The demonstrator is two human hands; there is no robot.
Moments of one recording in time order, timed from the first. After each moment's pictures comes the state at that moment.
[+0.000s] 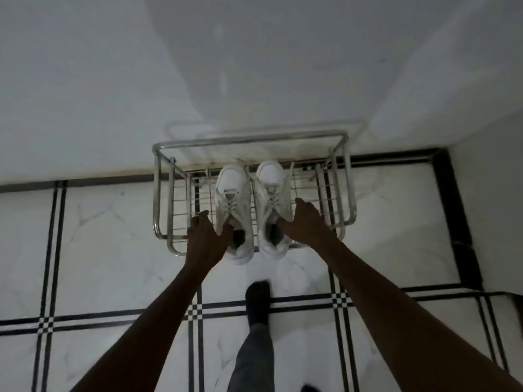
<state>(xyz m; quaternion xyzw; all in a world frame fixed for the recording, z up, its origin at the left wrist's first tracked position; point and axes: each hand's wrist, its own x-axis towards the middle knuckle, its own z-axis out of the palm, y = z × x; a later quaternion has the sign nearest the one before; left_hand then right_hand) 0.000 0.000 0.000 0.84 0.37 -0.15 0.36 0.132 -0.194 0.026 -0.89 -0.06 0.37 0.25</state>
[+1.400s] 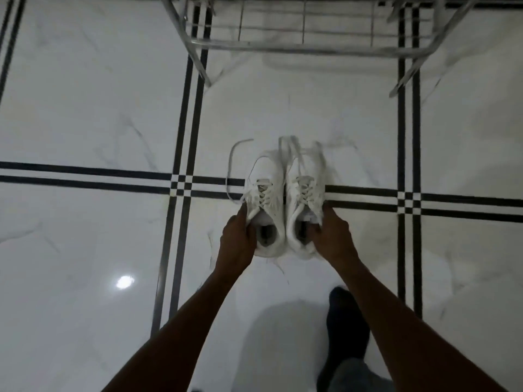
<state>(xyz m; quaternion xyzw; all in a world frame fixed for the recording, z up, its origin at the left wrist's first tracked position) -0.356 -0.194 -0.367 0.81 0.37 -0.07 0.44 -0.231 -0.366 -0.377 -0.89 -0.05 0.33 0.30</state>
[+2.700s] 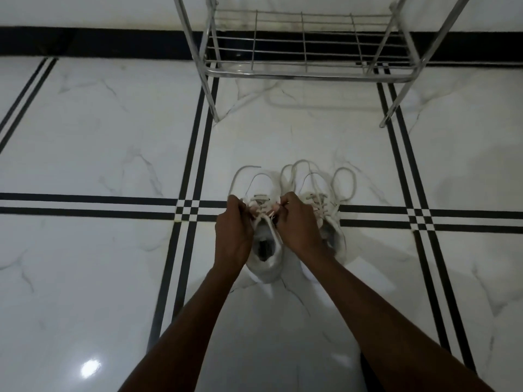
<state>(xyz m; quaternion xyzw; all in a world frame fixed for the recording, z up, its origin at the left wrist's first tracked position) -0.348 -0.149 -0.403 0.85 0.30 0.15 0.41 -0.259 -0.260 -0.396 -0.90 -0.18 0.13 0.38</state>
